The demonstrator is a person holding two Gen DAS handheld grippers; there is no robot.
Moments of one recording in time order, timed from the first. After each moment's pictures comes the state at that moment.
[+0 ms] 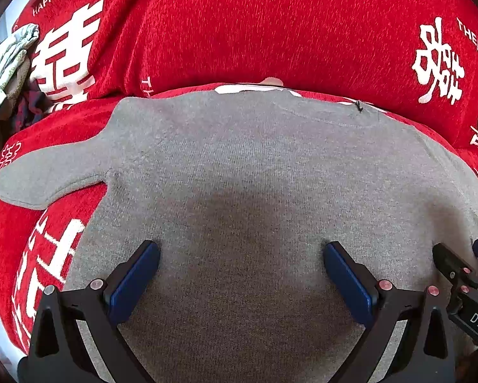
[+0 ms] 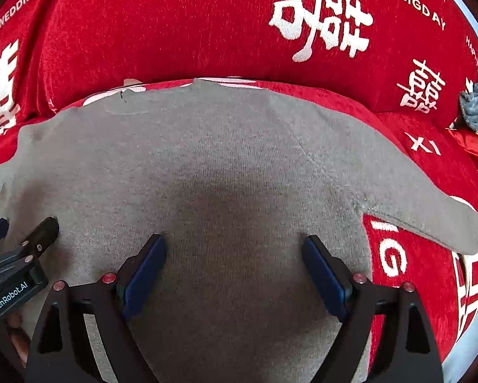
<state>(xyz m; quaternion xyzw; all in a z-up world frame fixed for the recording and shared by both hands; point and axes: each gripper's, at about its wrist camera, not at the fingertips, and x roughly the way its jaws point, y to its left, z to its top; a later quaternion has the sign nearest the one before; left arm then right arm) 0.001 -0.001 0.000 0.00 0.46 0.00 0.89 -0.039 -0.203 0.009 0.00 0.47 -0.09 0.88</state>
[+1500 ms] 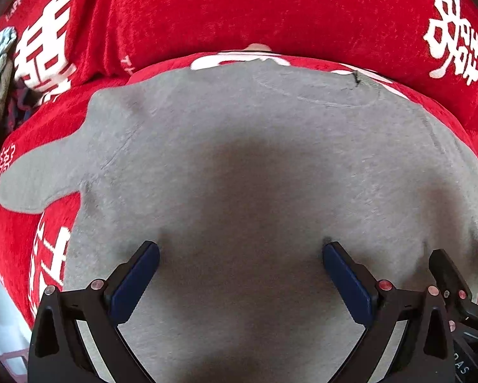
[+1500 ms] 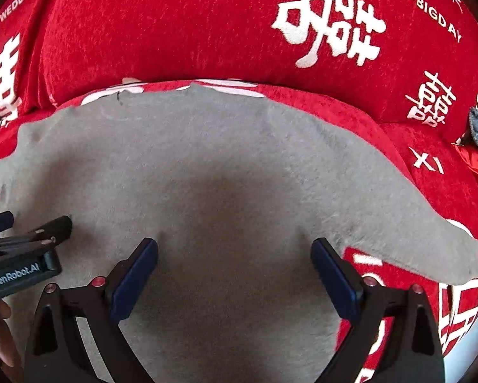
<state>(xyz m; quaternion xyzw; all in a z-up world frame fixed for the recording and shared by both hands) 0.039 -0.042 0.013 0.03 0.56 0.01 0.82 -0.016 -0.224 0.027 -0.02 0.49 -0.07 0.87</state>
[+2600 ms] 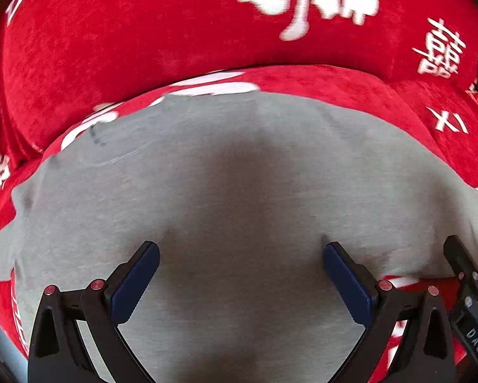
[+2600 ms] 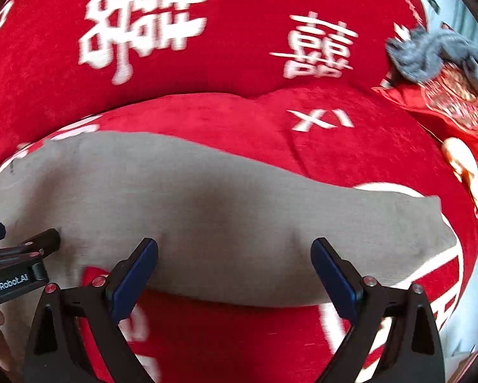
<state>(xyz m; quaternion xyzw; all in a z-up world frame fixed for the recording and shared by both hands) 0.047 -0.243 0.017 0.12 0.55 -0.10 0.82 -0.059 -0.419 0.029 0.07 0.46 -0.20 0.86</state>
